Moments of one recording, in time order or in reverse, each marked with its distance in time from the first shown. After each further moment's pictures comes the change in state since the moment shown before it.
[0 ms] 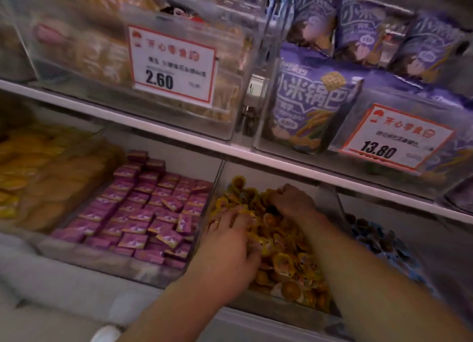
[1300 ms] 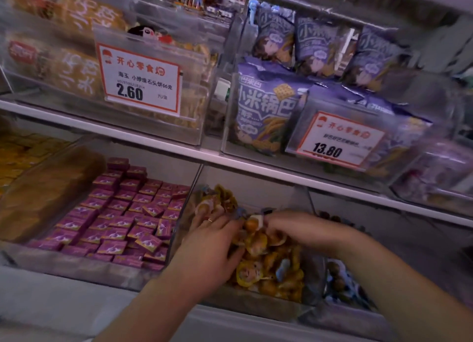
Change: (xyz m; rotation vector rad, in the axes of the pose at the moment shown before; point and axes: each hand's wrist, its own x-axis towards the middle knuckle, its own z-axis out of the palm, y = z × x) left_hand 0.005 0.005 -0.005 0.183 0.038 0.239; right_hand -0.120 0.022 -0.070 0.410 -0.505 -0.276
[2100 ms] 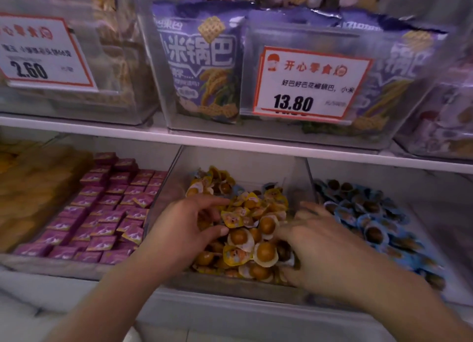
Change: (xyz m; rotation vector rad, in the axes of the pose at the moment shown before) left_hand 0.011 -0.003 -0.014 -0.318 -0.030 -0.217; right_hand -0.049 0.044 0.018 -1.005 0.257 -0.331
